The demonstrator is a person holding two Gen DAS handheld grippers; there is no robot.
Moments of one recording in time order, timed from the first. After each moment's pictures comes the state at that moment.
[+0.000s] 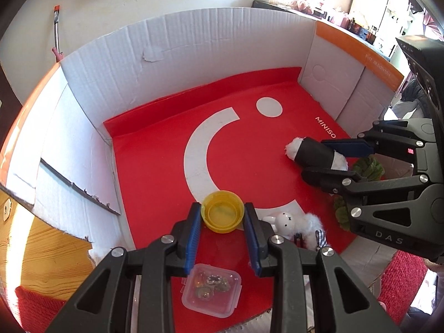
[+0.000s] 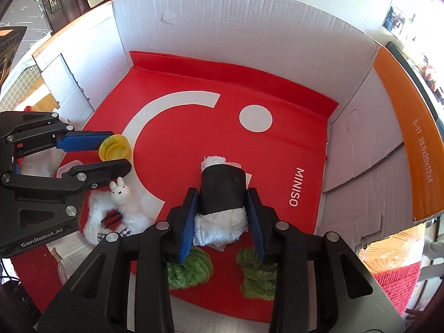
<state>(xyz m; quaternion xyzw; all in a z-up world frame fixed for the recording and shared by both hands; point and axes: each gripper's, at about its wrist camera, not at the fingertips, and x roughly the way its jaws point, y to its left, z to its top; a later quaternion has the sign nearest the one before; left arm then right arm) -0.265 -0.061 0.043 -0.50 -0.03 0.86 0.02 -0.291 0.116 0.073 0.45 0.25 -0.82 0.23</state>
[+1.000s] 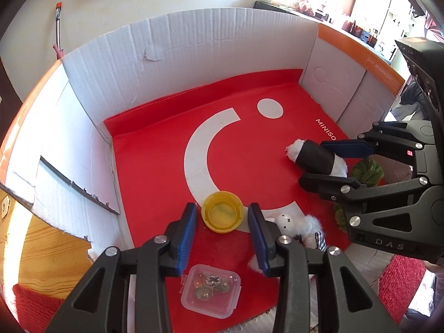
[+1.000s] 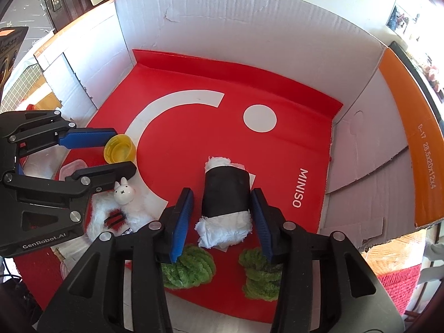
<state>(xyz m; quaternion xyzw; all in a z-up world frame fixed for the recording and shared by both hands) -0.269 -0.062 0.041 -0.50 -0.04 0.86 0.02 -0.277 0.122 0.076 0.46 0.26 -0.82 0.24</state>
